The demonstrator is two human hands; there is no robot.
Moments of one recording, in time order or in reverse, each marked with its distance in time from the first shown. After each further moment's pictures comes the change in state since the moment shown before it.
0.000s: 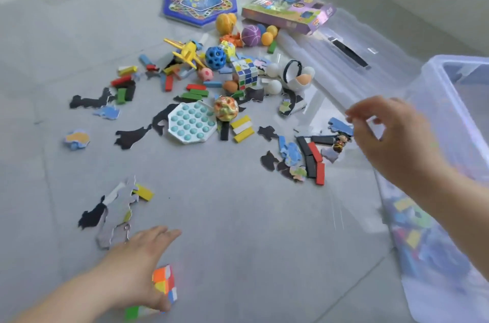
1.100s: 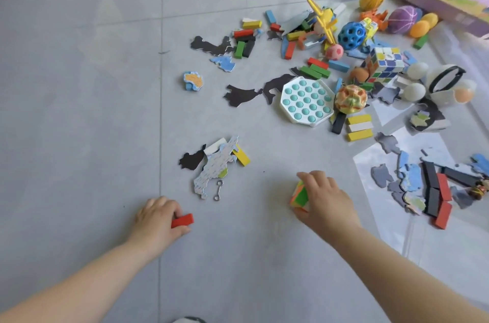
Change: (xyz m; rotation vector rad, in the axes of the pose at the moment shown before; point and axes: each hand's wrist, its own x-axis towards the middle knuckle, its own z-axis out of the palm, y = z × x) left_hand -0.006 -0.118 0.103 -0.574 0.399 -0.500; right_hand -0.055 -0.090 0.213 -0.343 -0.737 -0.288
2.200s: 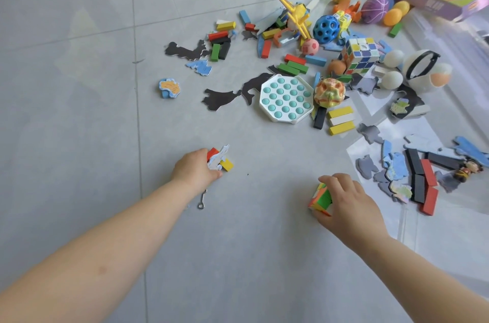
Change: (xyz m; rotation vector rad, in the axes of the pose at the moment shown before) left_hand 0.080 0.101 -0.024 -0.138 0.067 -0.017; right_hand -0.022 0.045 -0.005 0.066 -0.002 0.174
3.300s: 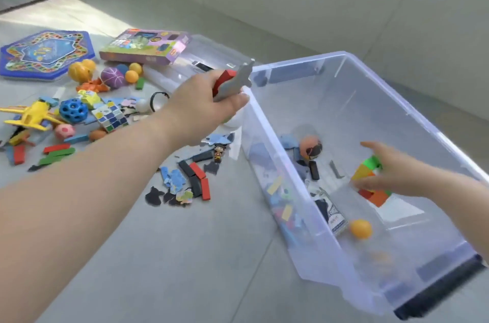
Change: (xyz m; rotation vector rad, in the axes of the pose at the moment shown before) left_hand -0.217 0.380 0.014 -0.221 -0.259 1.182; right_hand -0.252 0.286 -0.135 0.450 0.074 0.855
